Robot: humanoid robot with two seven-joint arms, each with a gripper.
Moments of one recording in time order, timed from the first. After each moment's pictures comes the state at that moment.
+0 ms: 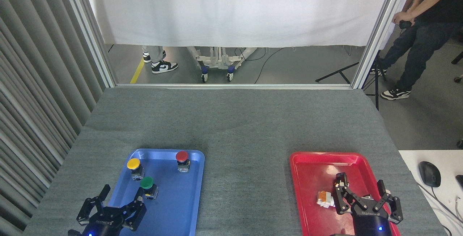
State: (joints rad) left arm 0.11 0.20 0.03 -1.57 -1.30 -0.15 0.06; right arm 0.09 -0.06 -0.10 -1.55 1.39 0.07 -0.08
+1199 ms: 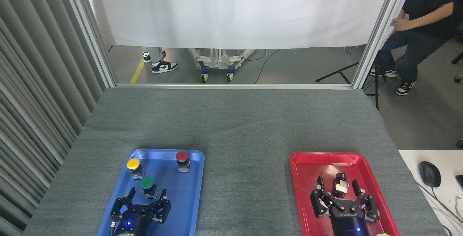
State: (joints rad) left arm -0.10 0.07 -0.04 -1.17 -1.47 -0.02 0.08; right arm 0.10 -0.03 0.00 -1.56 1.39 0.06 -0.08
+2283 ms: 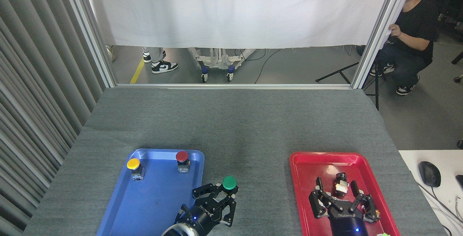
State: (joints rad) left arm -0.23 0.00 -0.44 -1.13 -1.53 -0.25 0.18; right arm 0.10 -0.02 0.00 -1.56 1.39 0.06 -0.08
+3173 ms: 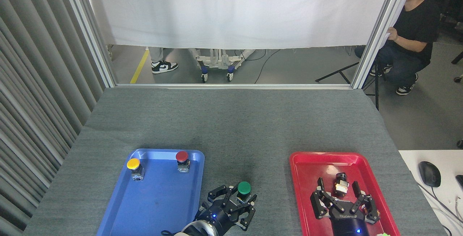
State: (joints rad) left arm -0.33 -0.09 -0.48 -0.92 -1.53 -0.24 0.18; right arm 0.11 -0.02 0.00 -1.56 1.39 0.06 -0.08
